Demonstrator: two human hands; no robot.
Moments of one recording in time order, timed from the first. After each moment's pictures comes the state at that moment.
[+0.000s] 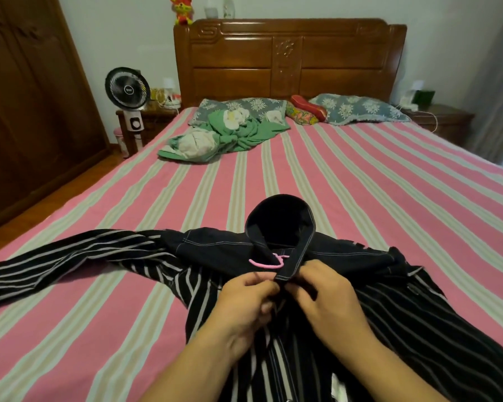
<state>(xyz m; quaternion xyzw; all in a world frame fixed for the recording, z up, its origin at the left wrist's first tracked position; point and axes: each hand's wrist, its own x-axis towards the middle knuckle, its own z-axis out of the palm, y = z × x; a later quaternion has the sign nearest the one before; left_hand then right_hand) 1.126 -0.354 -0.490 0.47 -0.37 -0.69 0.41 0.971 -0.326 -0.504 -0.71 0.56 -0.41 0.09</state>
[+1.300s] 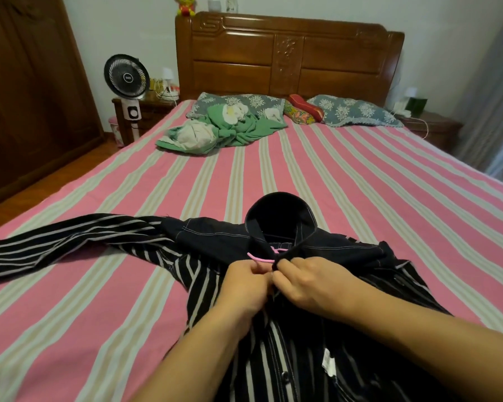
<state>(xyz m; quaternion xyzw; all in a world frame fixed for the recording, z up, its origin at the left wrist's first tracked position) 1.129 -0.343 -0.481 0.52 -0.48 -0.59 0.39 0.961 -0.349 -0.486 -0.90 0.30 -0.06 -0.30</state>
